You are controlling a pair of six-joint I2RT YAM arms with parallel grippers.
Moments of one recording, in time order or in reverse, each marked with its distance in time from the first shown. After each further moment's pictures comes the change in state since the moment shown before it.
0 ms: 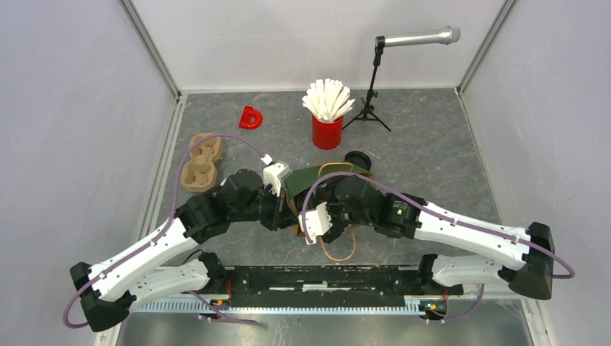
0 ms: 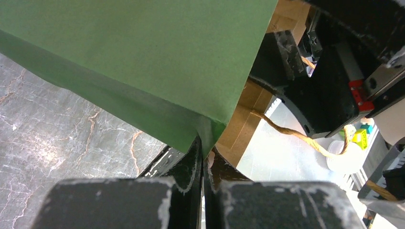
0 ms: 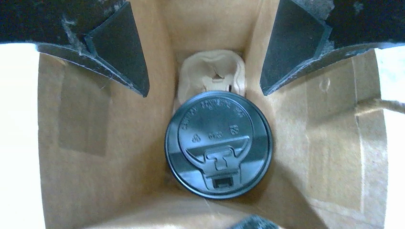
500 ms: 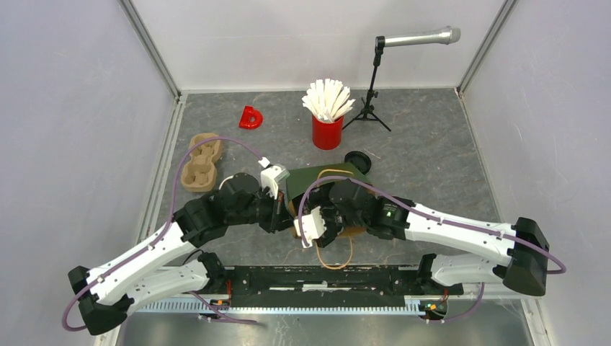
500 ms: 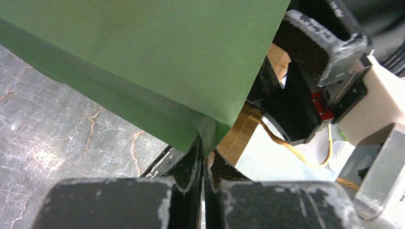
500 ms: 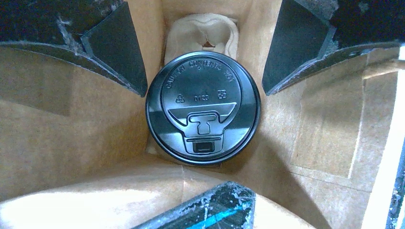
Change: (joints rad) left arm 0.000 -0.041 -0.049 0.027 0.000 -0.001; right arm -0.002 0.059 -0.066 0.132 -0.104 0.005
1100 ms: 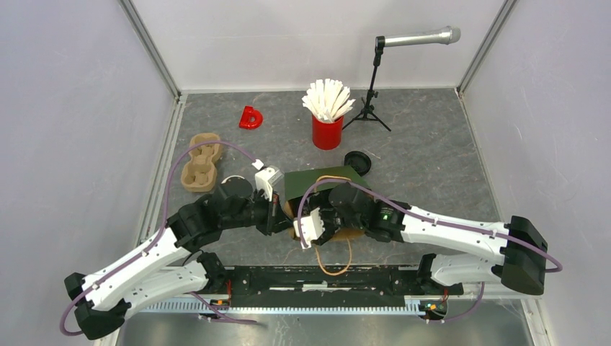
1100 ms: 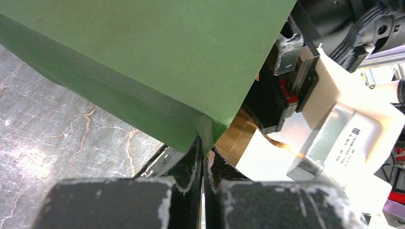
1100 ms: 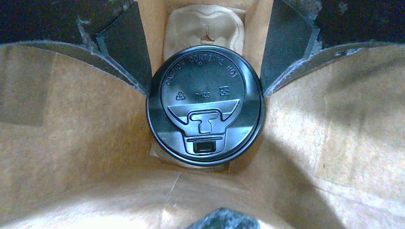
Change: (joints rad) left arm 0.000 -0.064 -0.028 0.005 -0.006 -0.032; right arm -0.002 0.018 -0.074 0.126 0.028 -0.007
